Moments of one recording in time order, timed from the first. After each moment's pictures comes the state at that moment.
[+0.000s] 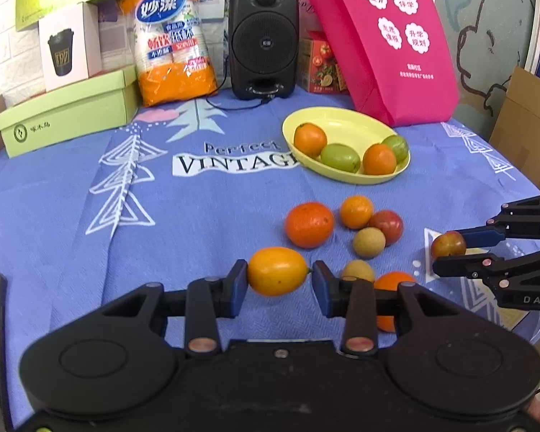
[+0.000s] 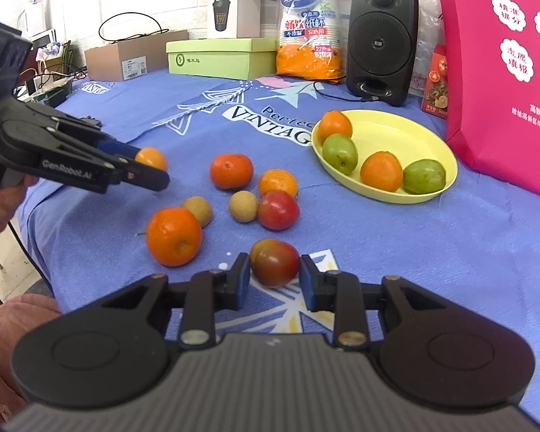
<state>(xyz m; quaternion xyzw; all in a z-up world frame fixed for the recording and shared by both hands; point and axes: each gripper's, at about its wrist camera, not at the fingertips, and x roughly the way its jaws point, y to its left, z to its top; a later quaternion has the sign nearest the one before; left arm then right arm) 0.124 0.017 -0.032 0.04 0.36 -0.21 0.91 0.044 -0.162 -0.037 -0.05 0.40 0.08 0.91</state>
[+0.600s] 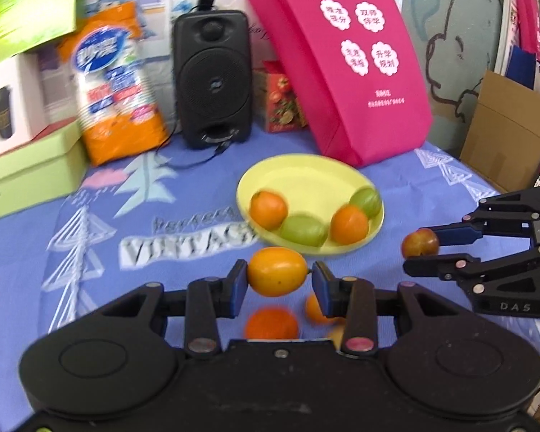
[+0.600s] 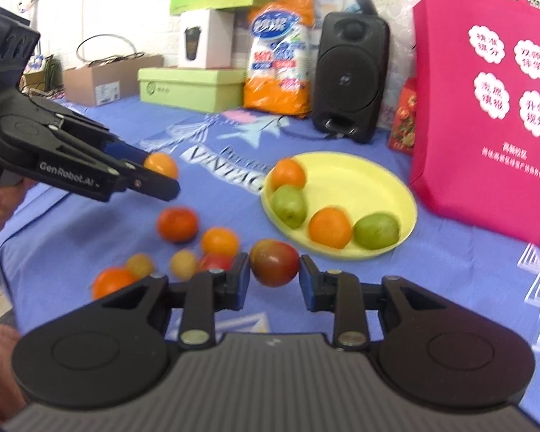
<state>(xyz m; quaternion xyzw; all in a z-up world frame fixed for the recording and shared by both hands) 0.193 -0.037 -0.005 0.06 0.33 -0.27 0.90 0.085 -0.197 -0.011 -0.06 0.36 0.04 0.93</state>
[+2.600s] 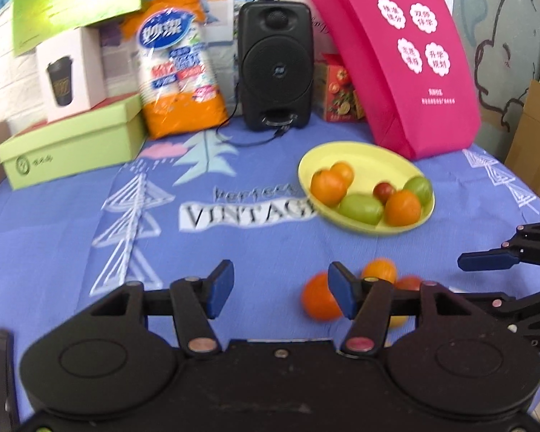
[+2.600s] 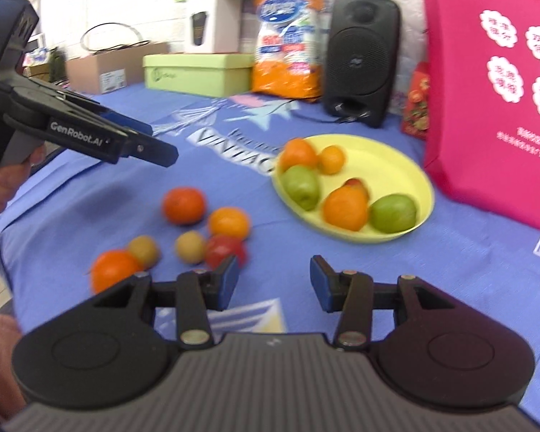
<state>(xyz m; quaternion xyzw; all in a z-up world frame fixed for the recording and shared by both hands) 0.171 0.007 -0.025 0.05 0.34 -0.18 0.92 0.073 -0.181 -0.036 -0.05 0.39 0.08 0.92</state>
